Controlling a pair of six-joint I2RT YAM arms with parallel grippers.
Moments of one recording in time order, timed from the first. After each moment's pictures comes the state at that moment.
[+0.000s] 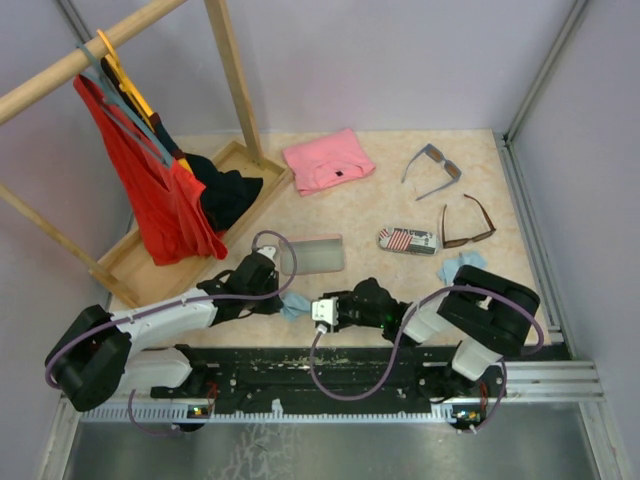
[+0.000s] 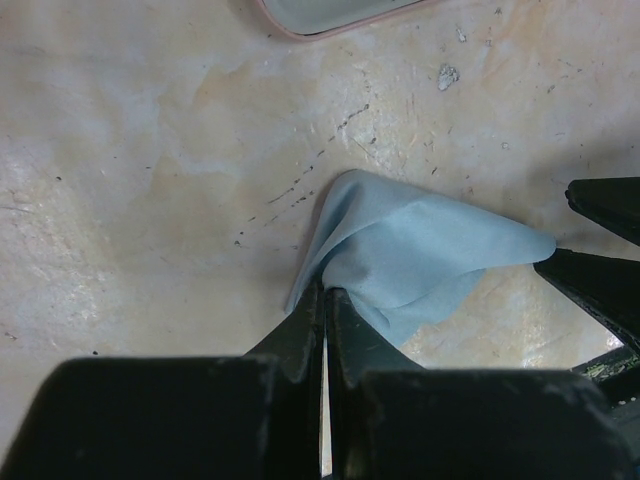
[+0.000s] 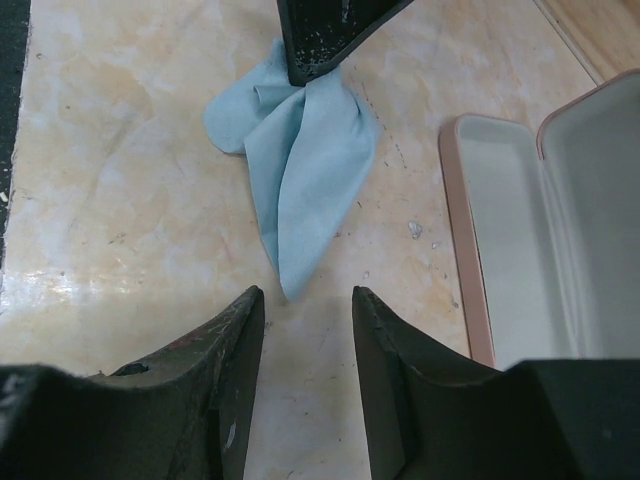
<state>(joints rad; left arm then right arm) -0.75 1.21 0.48 -0.19 -0.09 -0.58 1.01 1.59 0.31 0.84 -0.24 -0.68</state>
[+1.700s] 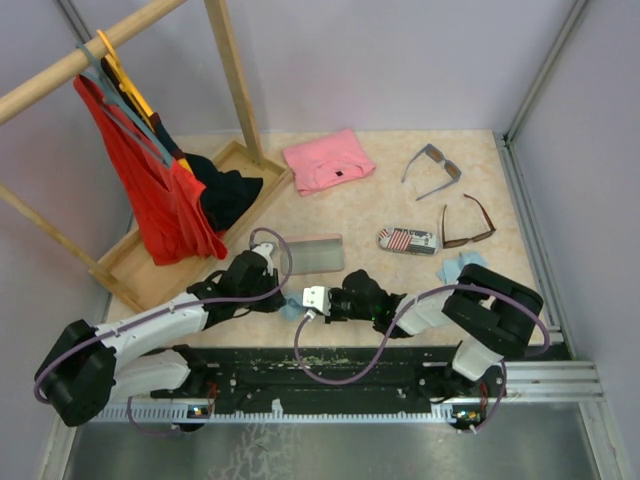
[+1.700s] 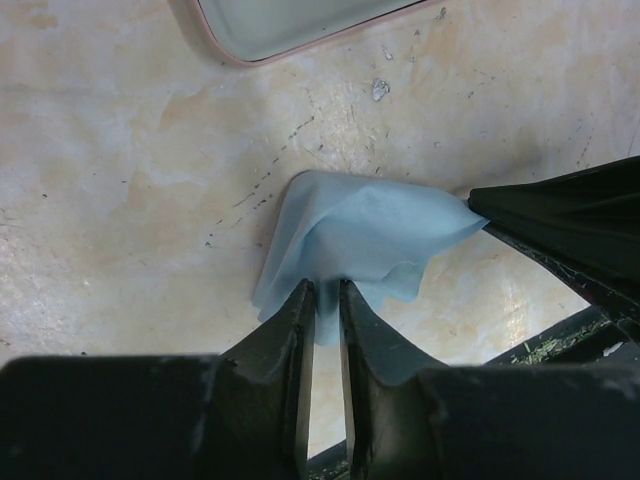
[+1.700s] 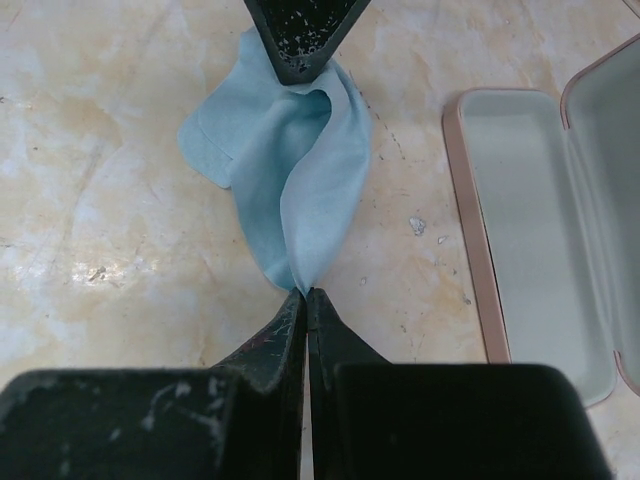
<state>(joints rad) -0.74 1.11 0.47 -0.18 -0.02 -0.55 1.01 1.58 0.43 0.63 -0.20 -0.56</state>
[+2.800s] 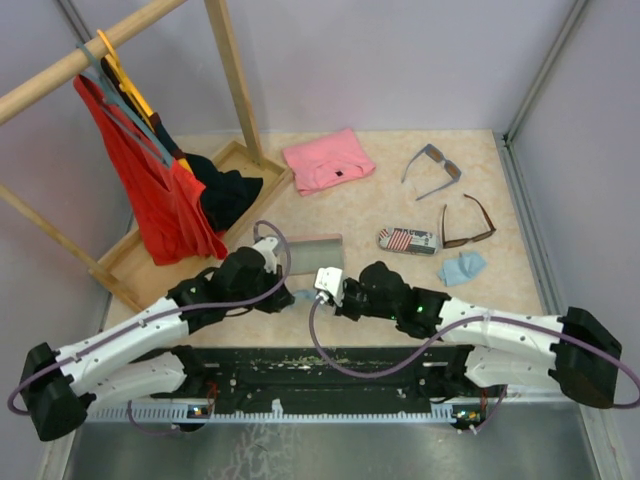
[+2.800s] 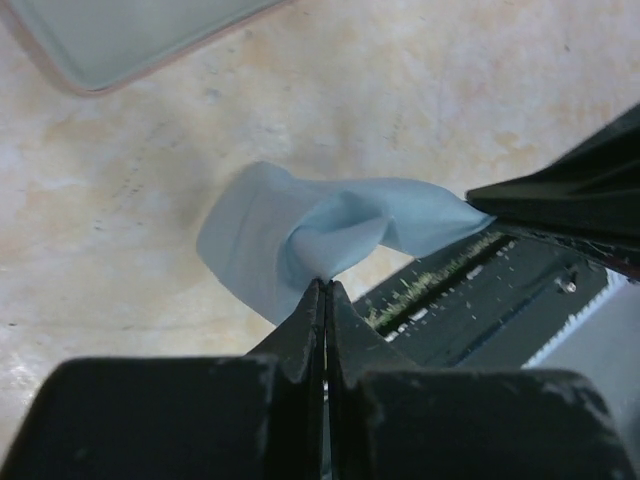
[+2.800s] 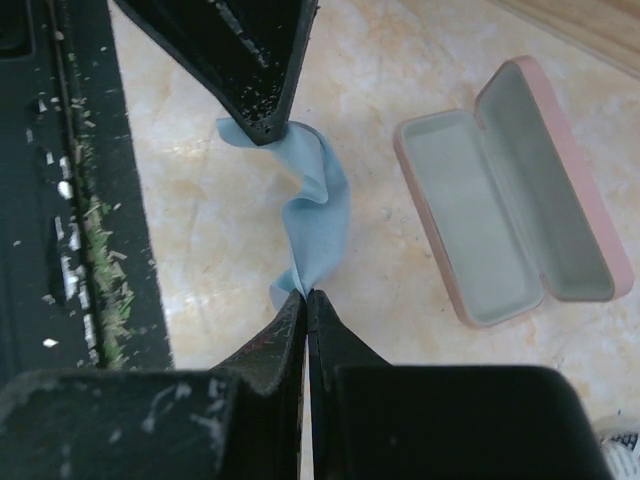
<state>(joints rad) -0.84 0.94 0.63 -0.39 0.03 -0.57 1.07 1.09 0.54 0.10 -0.12 -0.33</state>
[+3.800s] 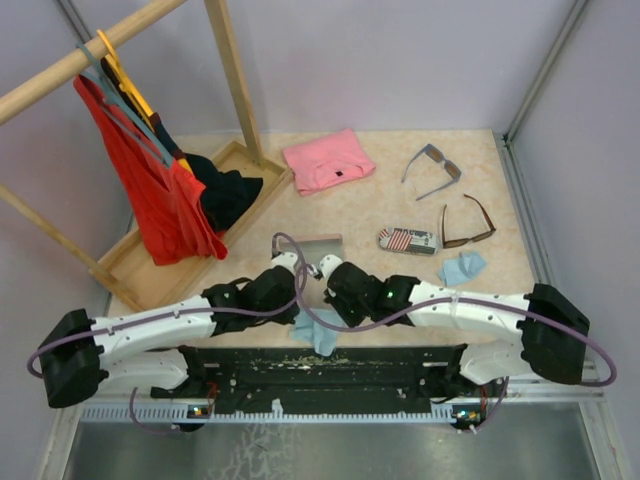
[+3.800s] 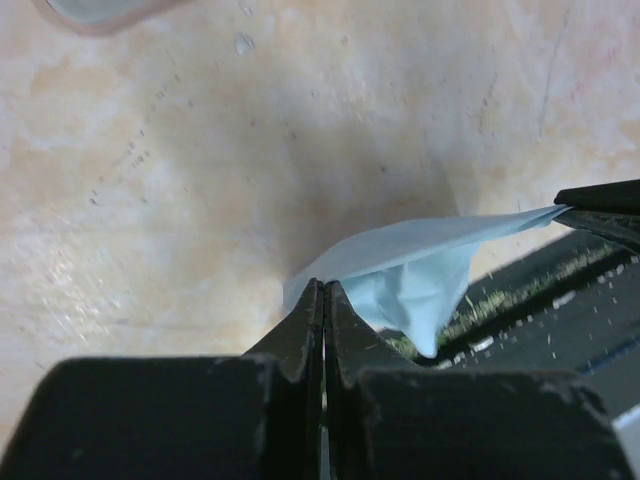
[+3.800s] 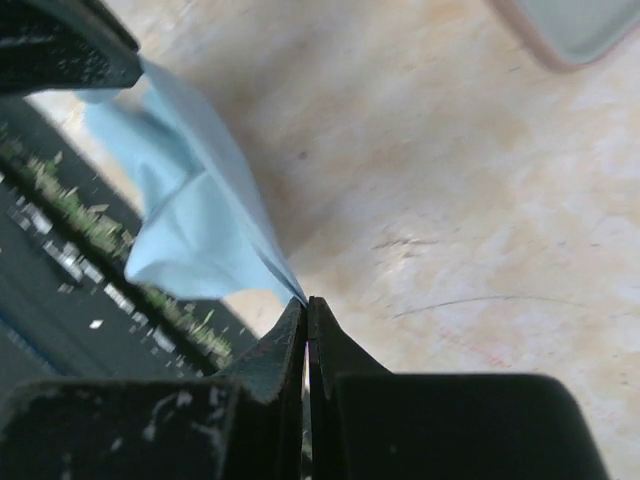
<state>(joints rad) -1.08 1.12 0.63 -0.39 -0.24 -0.68 1.15 1.28 0.78 -0.47 0.12 0.23</state>
